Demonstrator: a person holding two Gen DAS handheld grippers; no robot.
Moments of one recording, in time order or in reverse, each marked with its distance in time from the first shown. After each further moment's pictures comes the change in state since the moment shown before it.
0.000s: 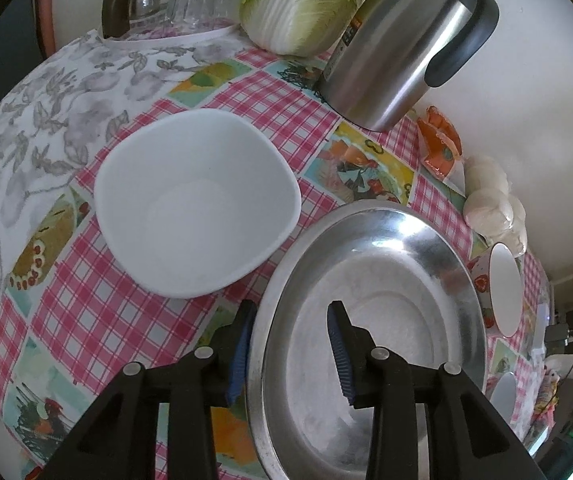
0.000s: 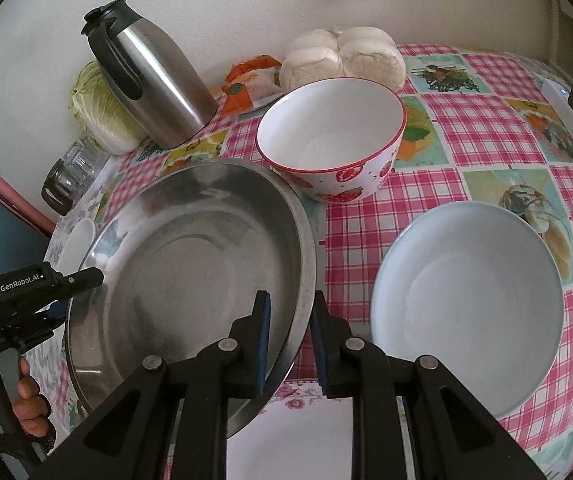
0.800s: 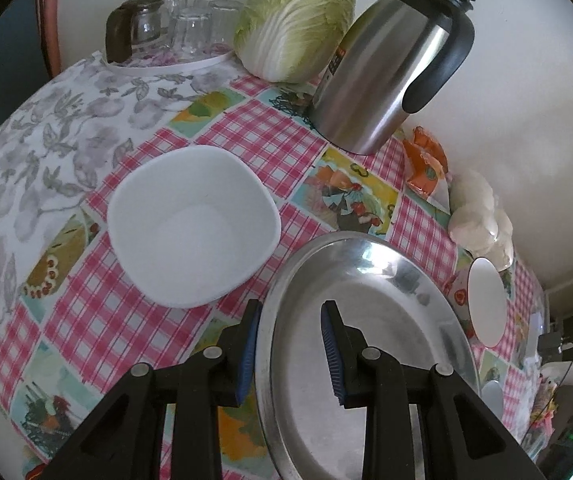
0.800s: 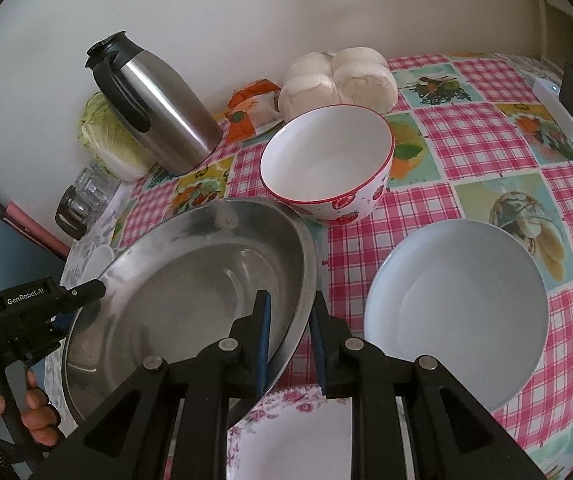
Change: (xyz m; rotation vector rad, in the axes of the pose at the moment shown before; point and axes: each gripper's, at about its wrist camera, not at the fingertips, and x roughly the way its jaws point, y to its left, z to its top) left arm -0.024 -0.011 0.007 0.000 -0.063 -0.003; right arm -0.018 -0.008 0.007 0.056 -0.054 0.059
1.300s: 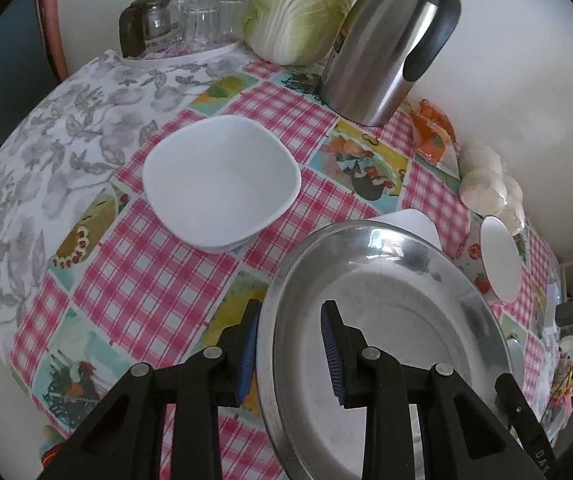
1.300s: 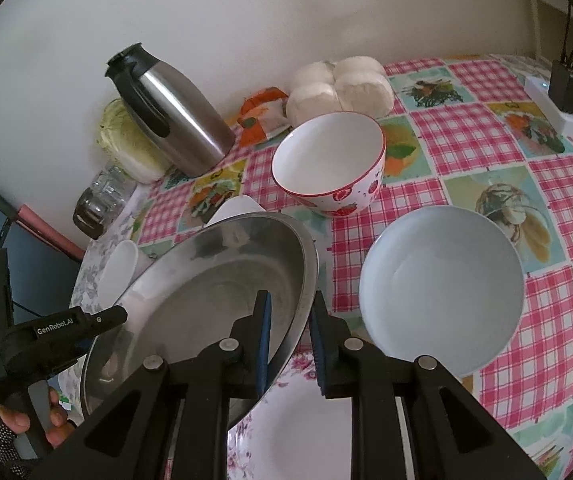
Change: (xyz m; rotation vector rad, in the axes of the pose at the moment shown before) left arm -0.017 0.003 -0.028 0.043 0.041 0.081; right arm -0.029 -0.001 -0.010 0.007 -0.005 0.037
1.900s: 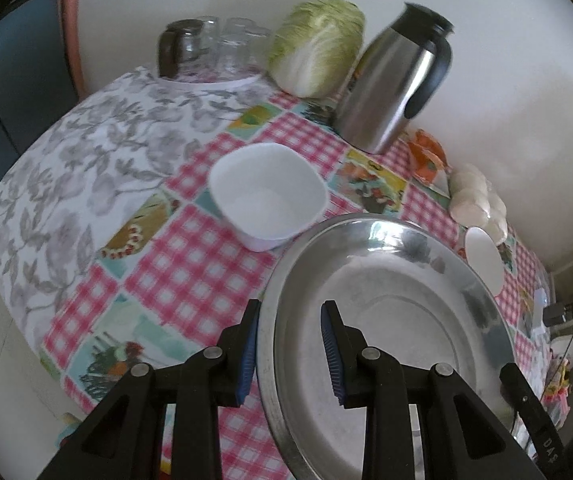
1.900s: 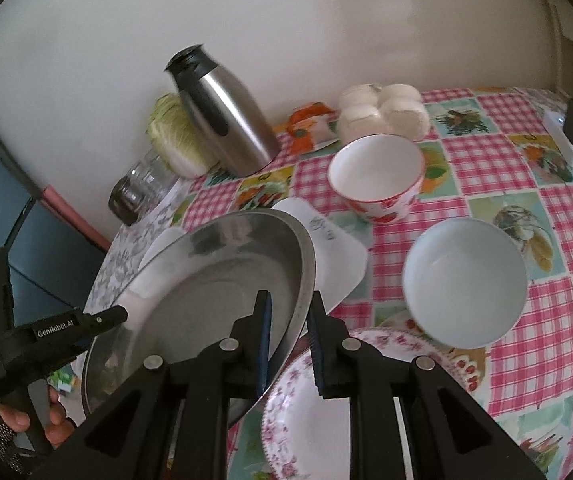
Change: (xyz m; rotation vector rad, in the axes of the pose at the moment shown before) left arm -0.060 0.030 -0.024 -0.008 -0.083 -0.021; right arm -0.044 0.027 -0.016 -0.072 -0.057 0.068
